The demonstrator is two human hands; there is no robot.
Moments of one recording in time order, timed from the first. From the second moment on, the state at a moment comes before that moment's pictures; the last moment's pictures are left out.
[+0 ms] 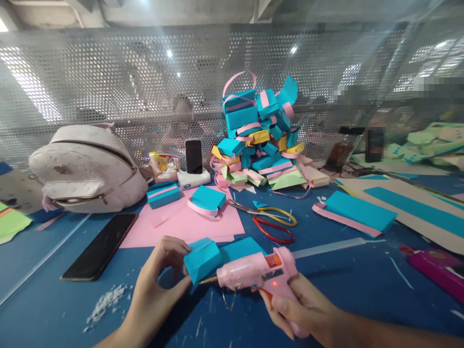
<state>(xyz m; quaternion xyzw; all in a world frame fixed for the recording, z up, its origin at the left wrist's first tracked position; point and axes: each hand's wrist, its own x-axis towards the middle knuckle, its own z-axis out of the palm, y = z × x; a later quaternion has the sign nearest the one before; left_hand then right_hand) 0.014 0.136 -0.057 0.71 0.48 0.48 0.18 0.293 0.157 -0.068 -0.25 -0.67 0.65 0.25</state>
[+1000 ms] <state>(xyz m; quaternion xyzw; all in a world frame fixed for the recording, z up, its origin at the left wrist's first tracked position) 0.014 0.137 -0.057 0.71 0.48 0.48 0.18 0.308 0.156 -0.080 -0.34 -0.65 0.64 0.21</state>
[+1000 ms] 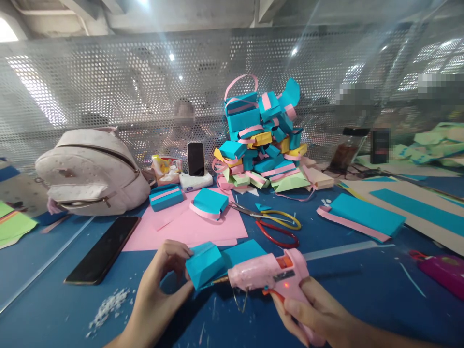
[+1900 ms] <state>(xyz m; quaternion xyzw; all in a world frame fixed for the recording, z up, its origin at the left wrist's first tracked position) 0.005 0.139 -0.055 0.71 0.49 0.49 0.15 0.311 0.156 -0.079 -0.36 -0.65 0.64 0.21</state>
